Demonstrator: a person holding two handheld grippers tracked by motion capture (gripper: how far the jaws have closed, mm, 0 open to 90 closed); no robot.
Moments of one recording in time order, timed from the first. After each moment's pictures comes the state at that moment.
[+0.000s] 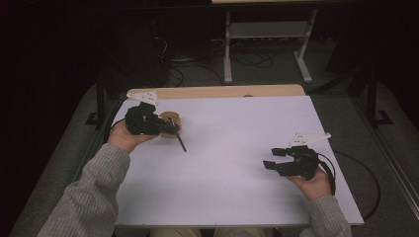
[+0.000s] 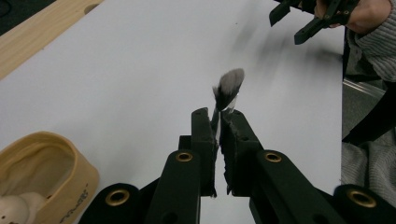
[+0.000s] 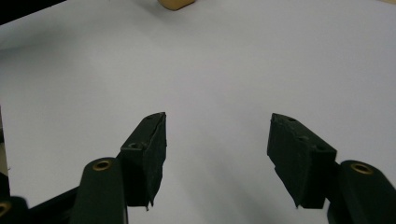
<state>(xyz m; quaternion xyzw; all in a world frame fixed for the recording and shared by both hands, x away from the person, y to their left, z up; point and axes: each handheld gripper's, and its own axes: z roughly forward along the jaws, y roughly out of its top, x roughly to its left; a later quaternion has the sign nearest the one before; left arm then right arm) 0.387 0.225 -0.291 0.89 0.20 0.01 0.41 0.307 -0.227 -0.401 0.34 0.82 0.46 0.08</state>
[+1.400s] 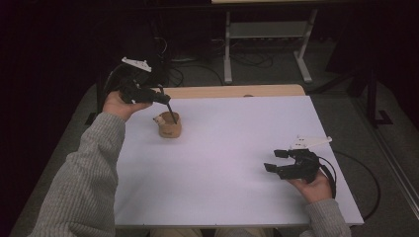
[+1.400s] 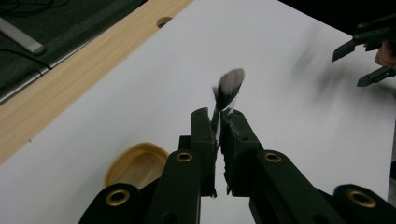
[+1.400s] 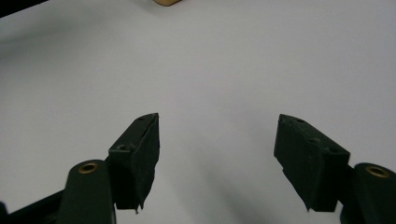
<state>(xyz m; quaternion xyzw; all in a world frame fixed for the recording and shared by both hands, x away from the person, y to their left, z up) 0.453 0.242 -0.248 0.88 0.27 0.04 0.39 0.302 -0.229 -0.408 0.35 0.82 0.45 0.09</state>
